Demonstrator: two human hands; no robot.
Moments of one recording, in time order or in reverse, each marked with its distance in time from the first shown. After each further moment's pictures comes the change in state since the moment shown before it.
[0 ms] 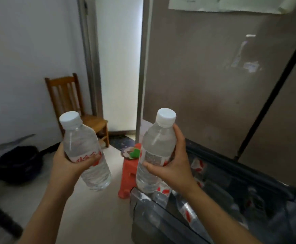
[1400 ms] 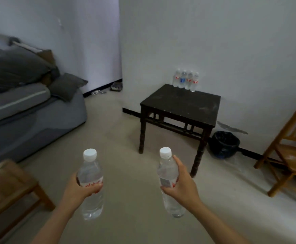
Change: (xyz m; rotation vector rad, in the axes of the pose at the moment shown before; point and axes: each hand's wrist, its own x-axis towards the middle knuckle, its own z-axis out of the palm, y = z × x) left_hand -0.522 0.037 -0.200 0.387 1.313 -0.468; right_hand -0.230 -0.084 0.267 0.138 -1.187 -0.399
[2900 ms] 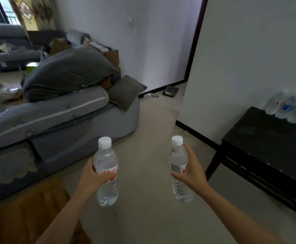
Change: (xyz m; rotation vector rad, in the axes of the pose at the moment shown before) left_hand 0.430 -0.031 -0.249 -0.058 0.353 -0.016; right_hand 0.479 -0.133 0.333 0.118 -0.208 -0.195
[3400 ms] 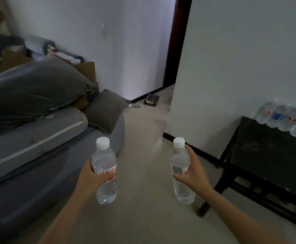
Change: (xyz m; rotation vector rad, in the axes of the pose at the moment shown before) left_hand 0.299 0.015 0.004 0.041 -0.200 0.125; right_hand 0.224 -0.001 0.059 -0.014 0.163 0.065
